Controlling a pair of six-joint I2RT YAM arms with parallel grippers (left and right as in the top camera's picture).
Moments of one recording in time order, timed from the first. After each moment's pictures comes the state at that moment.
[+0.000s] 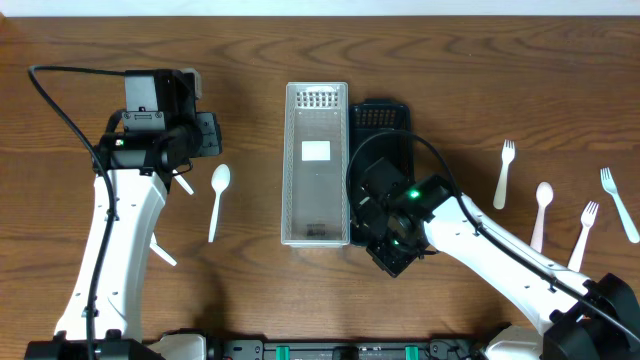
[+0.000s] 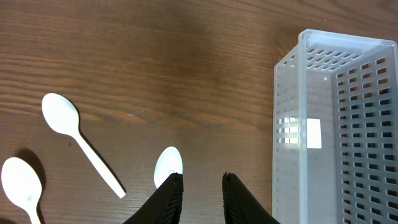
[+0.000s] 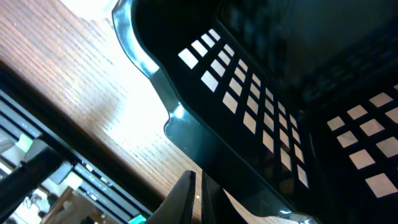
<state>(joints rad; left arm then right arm) 0.00 1.42 1.23 -0.76 0.12 -0.11 0.68 1.52 1.02 -1.10 -0.20 -0.04</state>
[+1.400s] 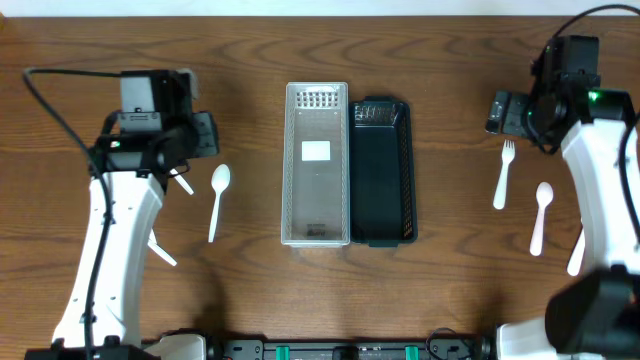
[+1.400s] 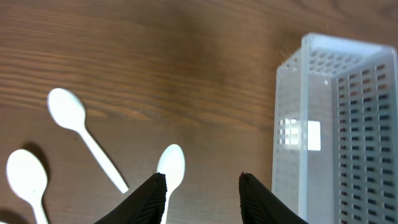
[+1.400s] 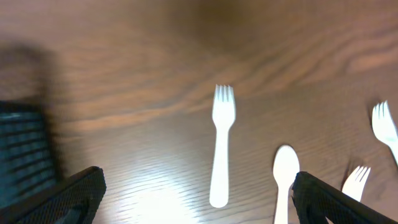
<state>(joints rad) 0.03 1.40 1.24 -0.78 0.12 -0.14 -0.12 1.68 1.47 -0.96 0.08 0.17</state>
